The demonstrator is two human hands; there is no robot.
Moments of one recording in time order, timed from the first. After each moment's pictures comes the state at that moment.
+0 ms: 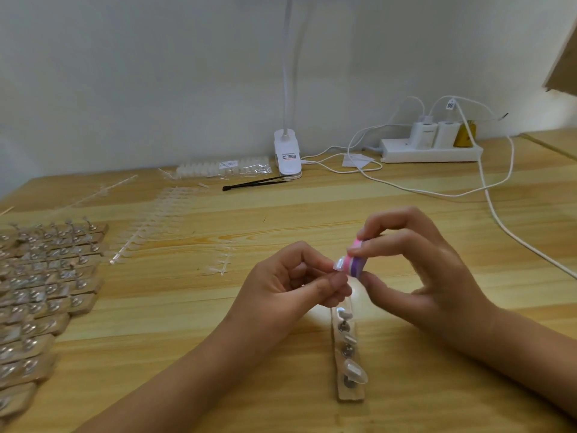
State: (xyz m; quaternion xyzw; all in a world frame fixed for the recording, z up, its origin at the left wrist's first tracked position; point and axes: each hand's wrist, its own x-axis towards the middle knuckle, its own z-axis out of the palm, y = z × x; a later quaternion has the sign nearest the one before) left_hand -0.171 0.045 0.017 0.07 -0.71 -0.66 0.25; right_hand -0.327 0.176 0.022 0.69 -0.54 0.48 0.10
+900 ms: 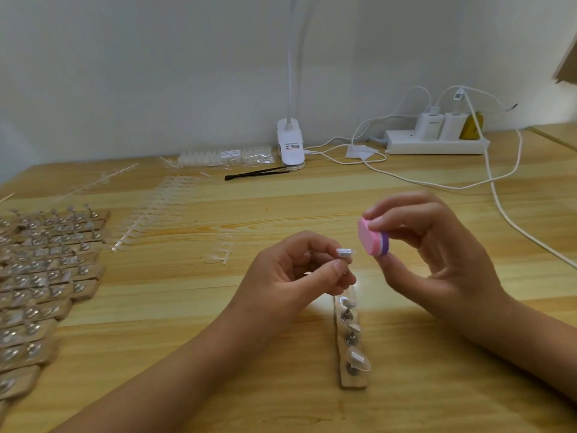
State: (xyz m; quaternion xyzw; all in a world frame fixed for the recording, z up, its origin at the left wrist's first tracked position) left_hand -0.170 0.045 0.017 0.06 -0.70 -0.67 0.25; right_hand -0.332 0.176 0.022 0.67 -0.52 0.54 0.02
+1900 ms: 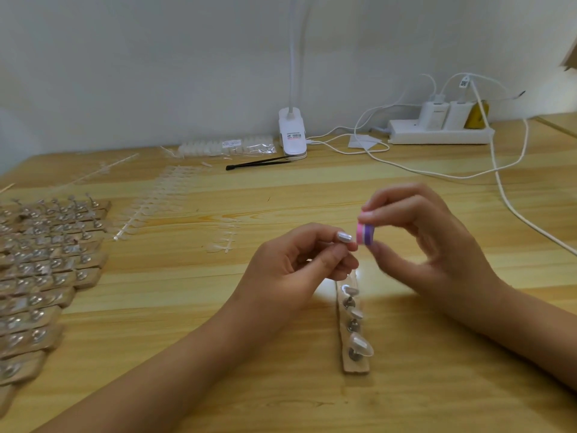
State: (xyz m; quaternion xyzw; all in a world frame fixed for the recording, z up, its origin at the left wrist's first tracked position) left_hand -0.172 0.047 0.010 0.06 -0.73 -0.62 0.28; right_hand -0.333 0.172 0.017 0.67 -0.55 0.50 0.04
